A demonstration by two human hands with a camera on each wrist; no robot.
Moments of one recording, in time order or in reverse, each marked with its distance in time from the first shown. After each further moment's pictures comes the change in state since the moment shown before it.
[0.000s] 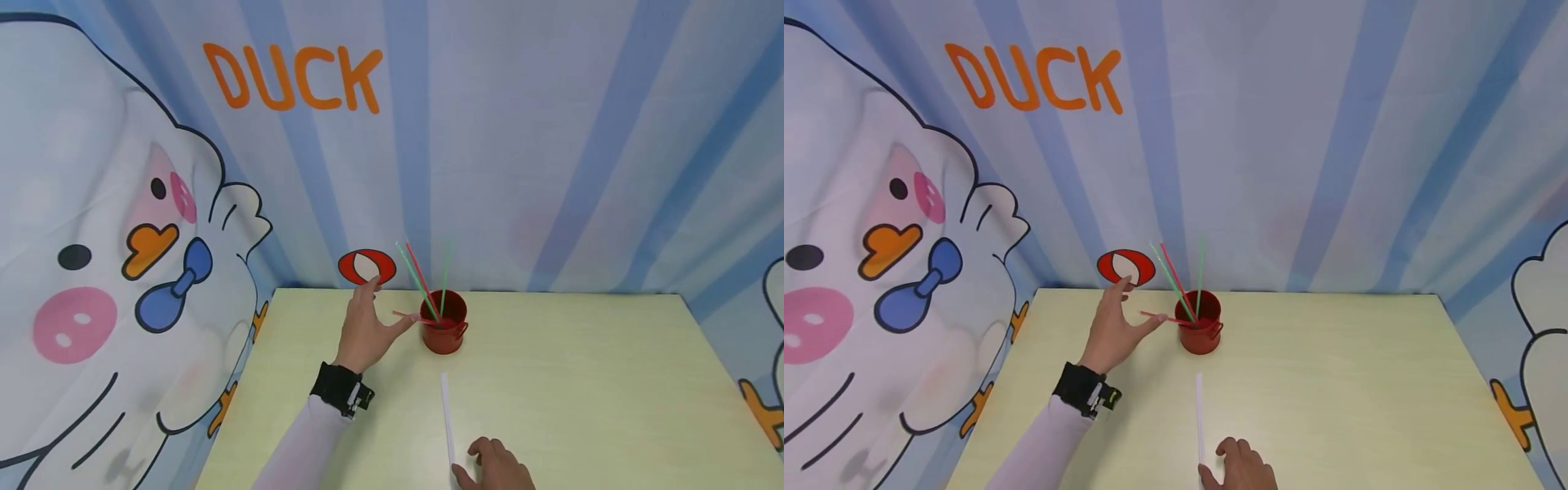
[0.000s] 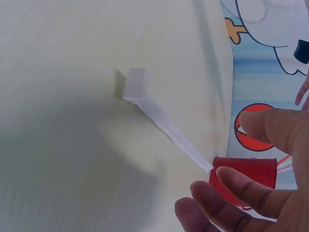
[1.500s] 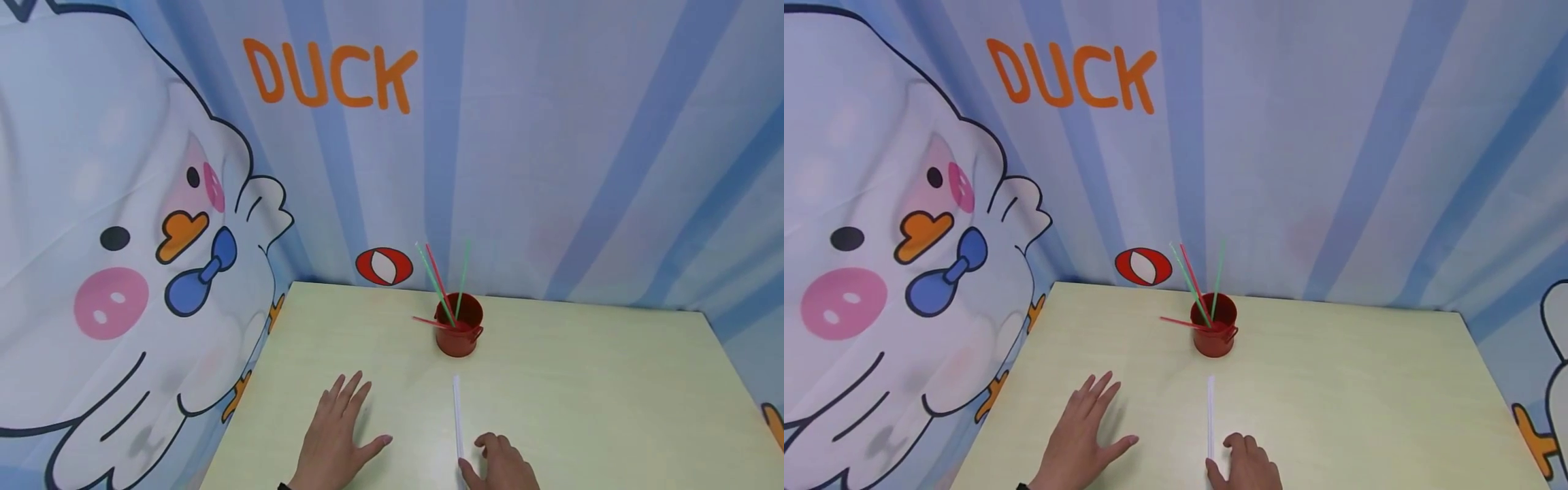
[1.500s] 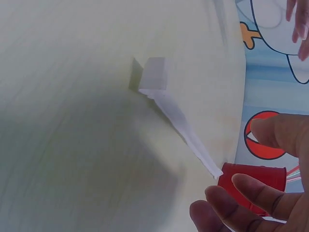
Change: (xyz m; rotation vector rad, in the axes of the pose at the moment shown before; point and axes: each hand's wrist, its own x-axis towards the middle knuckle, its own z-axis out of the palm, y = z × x) left_hand -0.157 -0.065 -0.017 0.491 -0.189 -0.018; right_hand 0.013 -0.004 0.002 -0.022 0.065 -0.070
